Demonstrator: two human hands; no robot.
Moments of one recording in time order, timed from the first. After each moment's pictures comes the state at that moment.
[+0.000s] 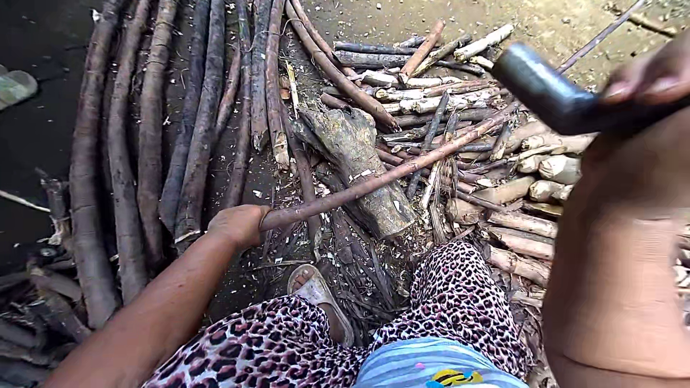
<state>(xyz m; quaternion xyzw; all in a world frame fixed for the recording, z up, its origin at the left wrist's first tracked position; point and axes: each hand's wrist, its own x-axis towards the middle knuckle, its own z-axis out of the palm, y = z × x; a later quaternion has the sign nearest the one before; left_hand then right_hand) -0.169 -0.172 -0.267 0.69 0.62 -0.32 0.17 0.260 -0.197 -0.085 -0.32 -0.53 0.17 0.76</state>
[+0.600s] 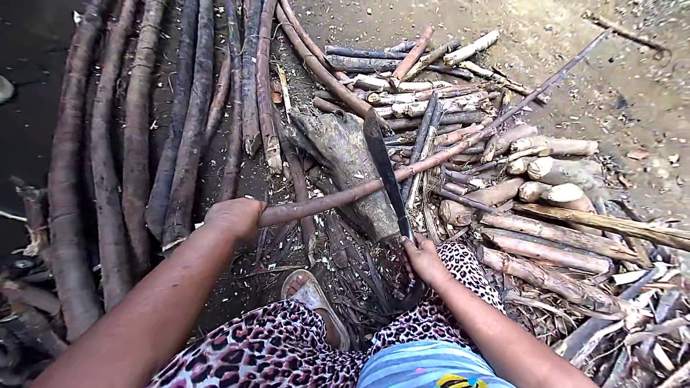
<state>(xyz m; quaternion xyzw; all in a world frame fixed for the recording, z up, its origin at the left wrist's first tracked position) -0.147 -0.151 -0.248 0.69 0.62 -0.35 0.15 0.204 -0.288 -0.301 -0.68 -0.36 0.58 0.26</state>
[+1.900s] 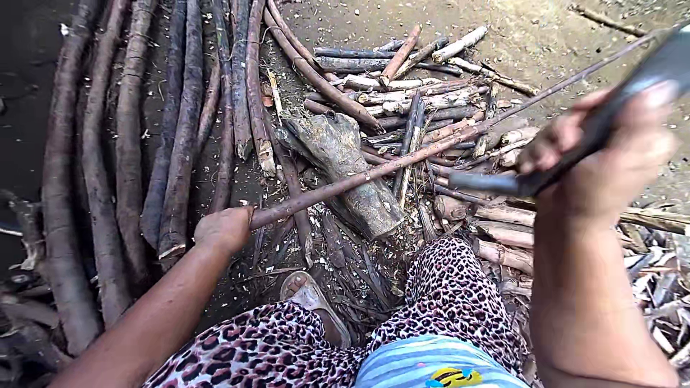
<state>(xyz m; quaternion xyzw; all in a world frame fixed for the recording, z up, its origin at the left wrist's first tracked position) -0.148 -0.174 -0.259 0.65 0.69 -0.29 0.12 0.291 -0.231 -0.125 -0.46 -0.45 0.30 0.70</state>
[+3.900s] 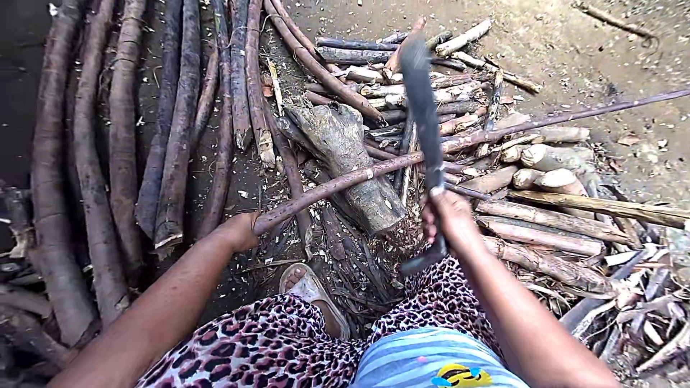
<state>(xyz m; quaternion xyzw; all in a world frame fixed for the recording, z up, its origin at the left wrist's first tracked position) -0.174 -0.176 -0.303 0.64 0.65 -0.25 0.31 0.228 -0.273 -0.228 -0.61 -0.32 0.57 0.44</state>
